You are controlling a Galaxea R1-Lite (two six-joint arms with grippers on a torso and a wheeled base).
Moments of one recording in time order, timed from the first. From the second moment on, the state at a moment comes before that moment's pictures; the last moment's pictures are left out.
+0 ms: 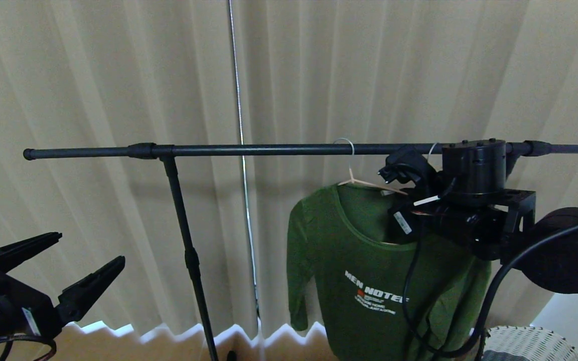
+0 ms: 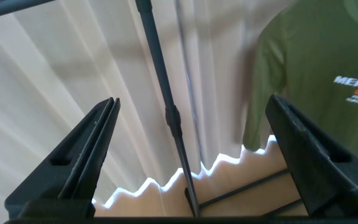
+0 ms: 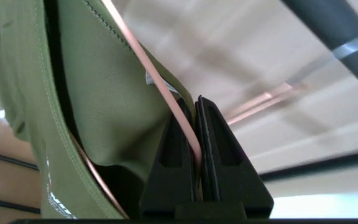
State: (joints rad) left arm -0.16 1.01 -0.27 -0.58 -0.08 0.19; right arm 0.51 1.79 -0.94 -0.45 -0.47 -0.37
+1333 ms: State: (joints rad) left arm -0.16 1.01 -0.27 -0.58 -0.08 0.19; right arm 0.60 1.74 -0.85 -0.47 -0.33 -0.11
